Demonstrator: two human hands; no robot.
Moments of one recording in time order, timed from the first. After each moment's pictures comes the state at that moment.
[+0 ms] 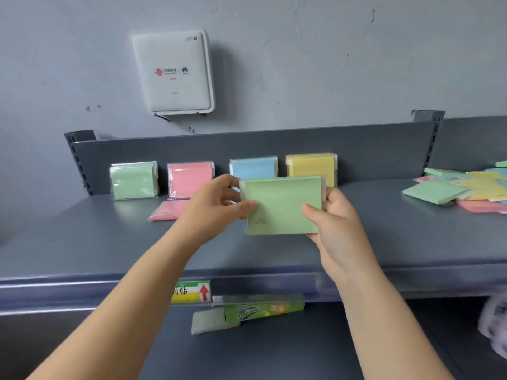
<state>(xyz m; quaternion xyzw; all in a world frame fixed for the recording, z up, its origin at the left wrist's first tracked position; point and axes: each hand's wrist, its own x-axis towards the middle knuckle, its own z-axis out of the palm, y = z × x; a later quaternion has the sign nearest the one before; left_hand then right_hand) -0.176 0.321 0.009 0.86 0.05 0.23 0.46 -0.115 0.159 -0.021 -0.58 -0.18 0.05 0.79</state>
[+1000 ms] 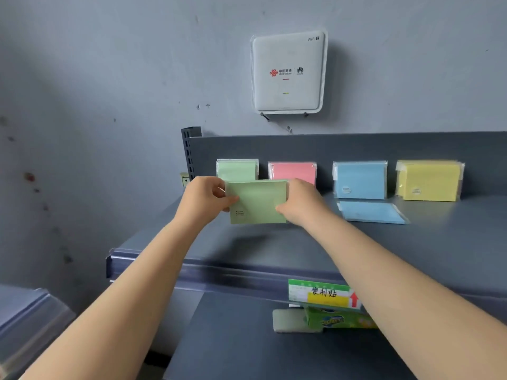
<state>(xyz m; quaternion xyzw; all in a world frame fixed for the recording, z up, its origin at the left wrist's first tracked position) -0.257 0.530 0.002 0.86 0.22 0.32 0.33 -0.137 0.393 -0.004 -0.89 -0.32 -0.03 0.32</state>
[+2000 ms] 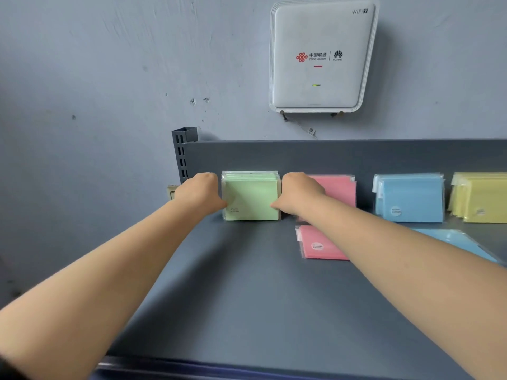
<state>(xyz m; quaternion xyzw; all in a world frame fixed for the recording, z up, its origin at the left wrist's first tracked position) -0.154 0.682 0.010 0.94 0.28 0.16 0.05 -0.056 0.529 0.010 -0.95 -0.29 -0.08 0.13</state>
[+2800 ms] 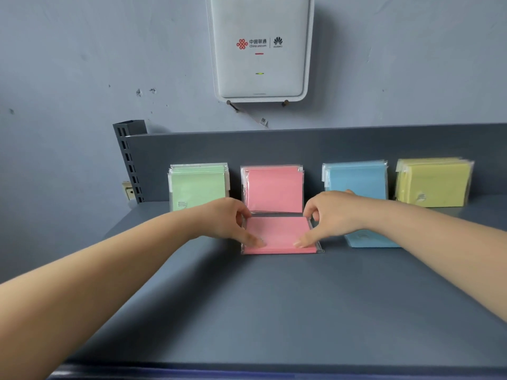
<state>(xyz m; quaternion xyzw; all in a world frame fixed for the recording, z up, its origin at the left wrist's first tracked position) -0.131 0.561 -0.004 0.97 0.11 -0.04 0.20 -0.032 0.371 0.003 -0.93 -0.37 0.07 0.02</state>
